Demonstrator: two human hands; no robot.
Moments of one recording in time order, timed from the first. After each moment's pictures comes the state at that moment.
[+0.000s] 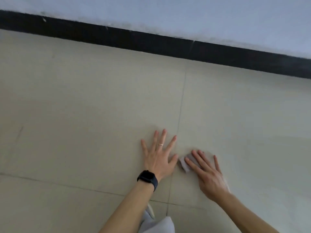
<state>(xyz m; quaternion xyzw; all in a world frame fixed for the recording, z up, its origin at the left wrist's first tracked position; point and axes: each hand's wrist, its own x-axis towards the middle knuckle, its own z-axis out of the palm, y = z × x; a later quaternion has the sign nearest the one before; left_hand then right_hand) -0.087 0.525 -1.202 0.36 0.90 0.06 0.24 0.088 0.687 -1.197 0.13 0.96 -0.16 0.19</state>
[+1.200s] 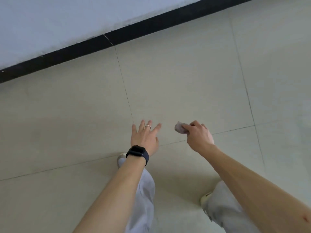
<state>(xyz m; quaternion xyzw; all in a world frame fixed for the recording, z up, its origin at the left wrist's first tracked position) 0.039 0.635 -0.956 0.45 0.79 -0.21 0.36 0.204 0.759 -0.992 0.43 0.80 -0.33 0.27</state>
